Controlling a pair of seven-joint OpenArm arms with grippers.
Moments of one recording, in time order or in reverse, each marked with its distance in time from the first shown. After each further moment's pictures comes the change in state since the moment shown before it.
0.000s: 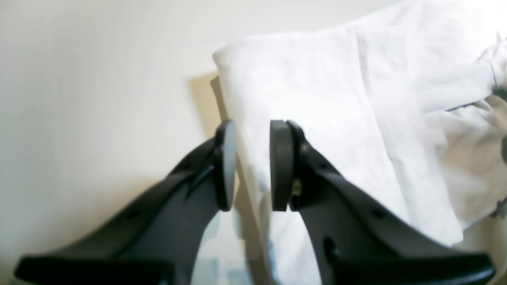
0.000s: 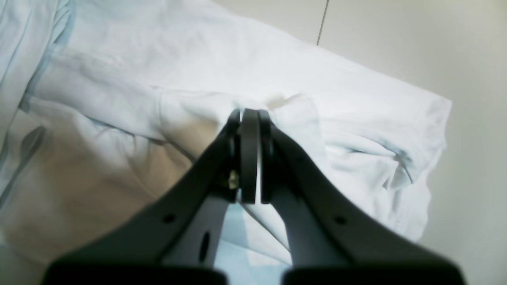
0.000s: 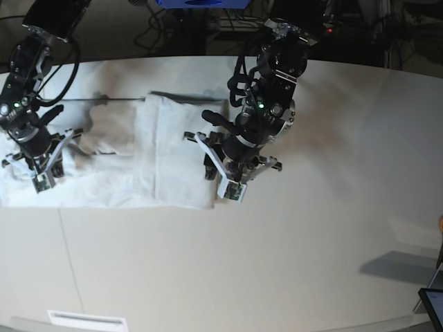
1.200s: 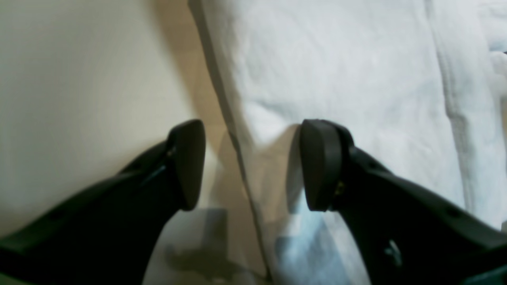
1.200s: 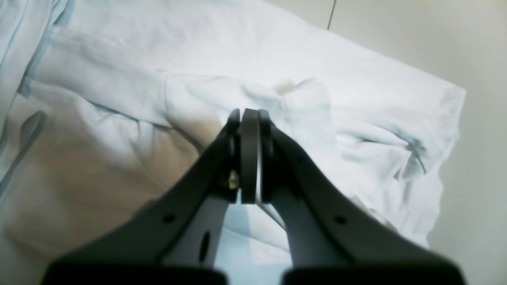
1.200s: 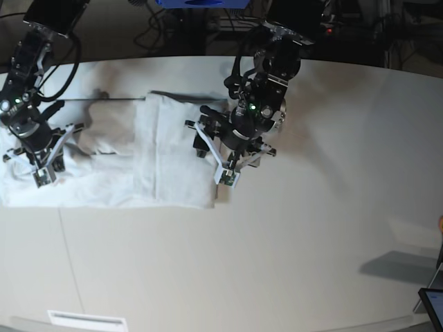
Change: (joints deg) left arm 0.5 -0.3 0.5 -8.4 -0.4 0.0 -1.1; right arm -1.4 -0.5 2.0 0.0 0.7 0.5 0.3
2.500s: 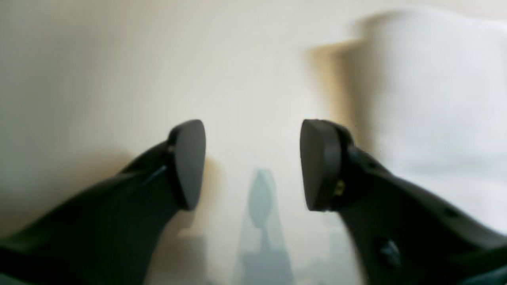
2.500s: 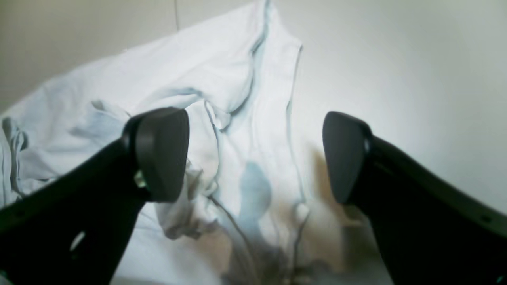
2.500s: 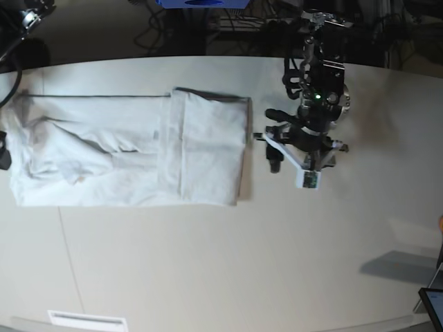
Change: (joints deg) left arm 7.6 -7.8 -20.4 13.8 -0.4 -0.1 -0.7; right arm 7.9 18.5 22.4 -30.6 41.6 -0.9 -16.7
